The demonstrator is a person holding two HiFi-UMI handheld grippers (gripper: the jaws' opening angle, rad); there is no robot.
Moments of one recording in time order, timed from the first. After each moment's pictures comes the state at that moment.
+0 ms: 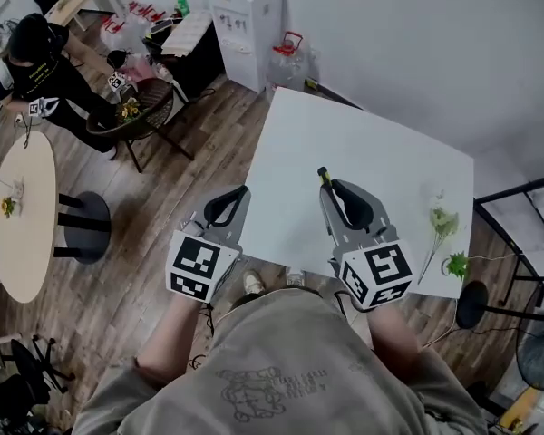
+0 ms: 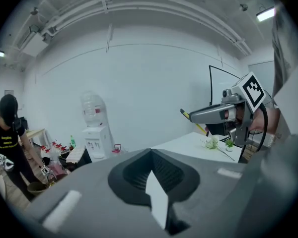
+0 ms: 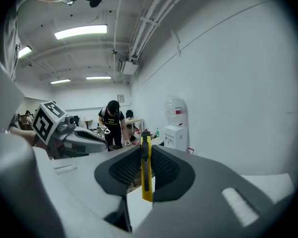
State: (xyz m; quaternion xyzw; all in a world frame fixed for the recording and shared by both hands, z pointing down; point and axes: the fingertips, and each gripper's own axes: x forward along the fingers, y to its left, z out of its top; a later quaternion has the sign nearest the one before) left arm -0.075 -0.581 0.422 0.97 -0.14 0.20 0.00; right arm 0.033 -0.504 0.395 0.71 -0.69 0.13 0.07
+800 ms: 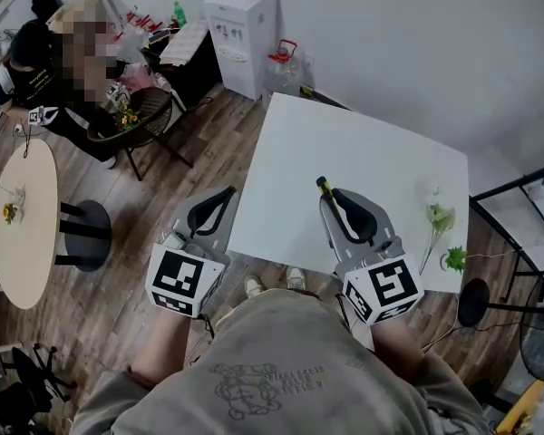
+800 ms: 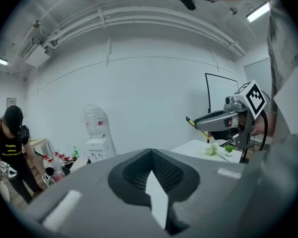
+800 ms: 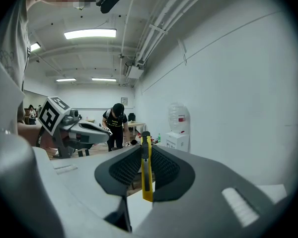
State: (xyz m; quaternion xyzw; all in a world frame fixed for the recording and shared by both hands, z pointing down) left arm -0.100 -0.569 0.362 0.98 -0.15 0.16 -0.02; right arm 0.006 -0.477 0.353 0.70 -0.70 0.08 0.08
